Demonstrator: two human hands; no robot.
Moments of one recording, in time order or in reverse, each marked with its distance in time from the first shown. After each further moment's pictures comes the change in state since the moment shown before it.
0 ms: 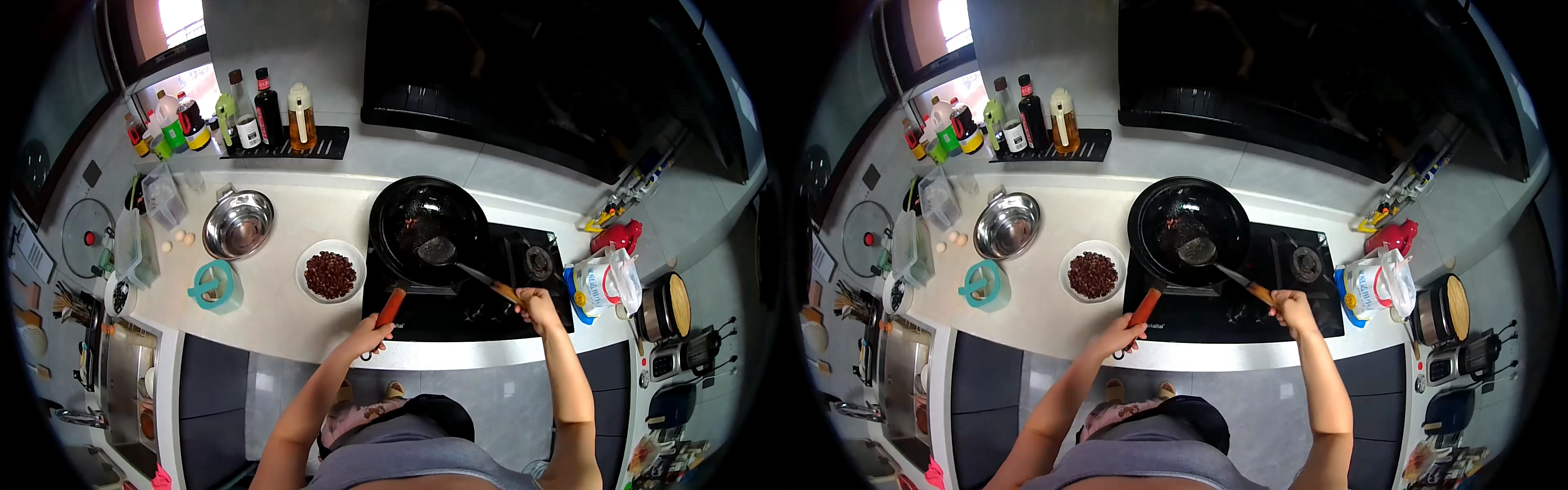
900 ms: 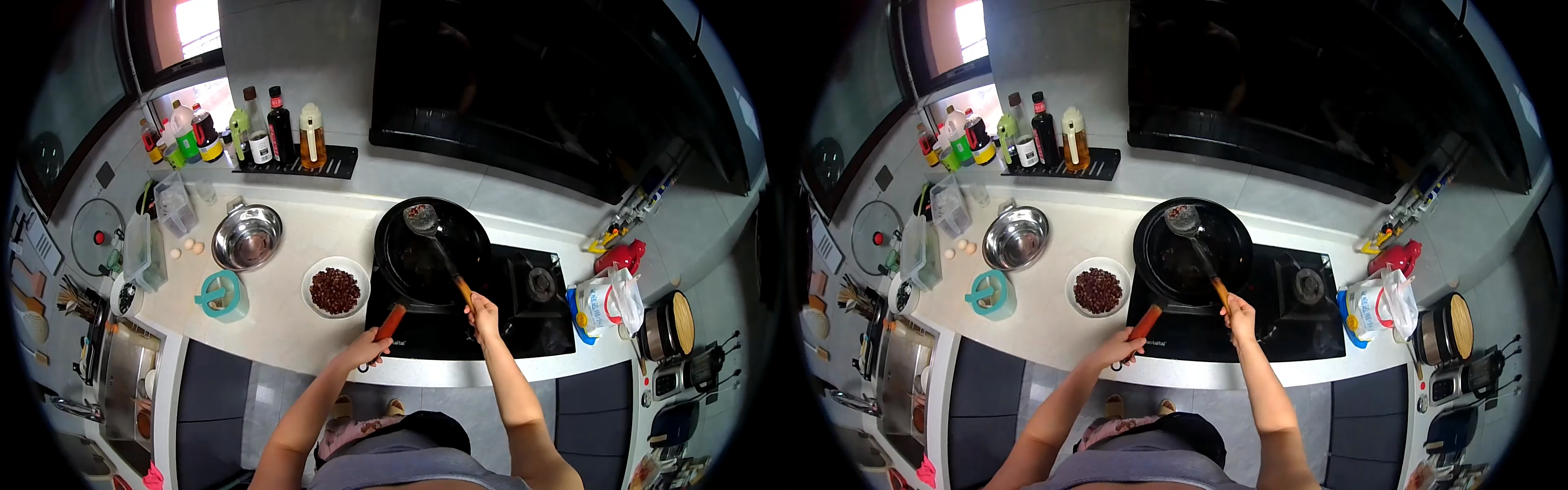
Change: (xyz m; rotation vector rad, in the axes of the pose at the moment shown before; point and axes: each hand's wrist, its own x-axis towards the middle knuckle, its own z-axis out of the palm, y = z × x) left_hand 0.000 0.001 -0.008 -0.015 -0.037 -0.006; right_hand 0.061 0.048 0.107 0.372 -0.042 -0.211
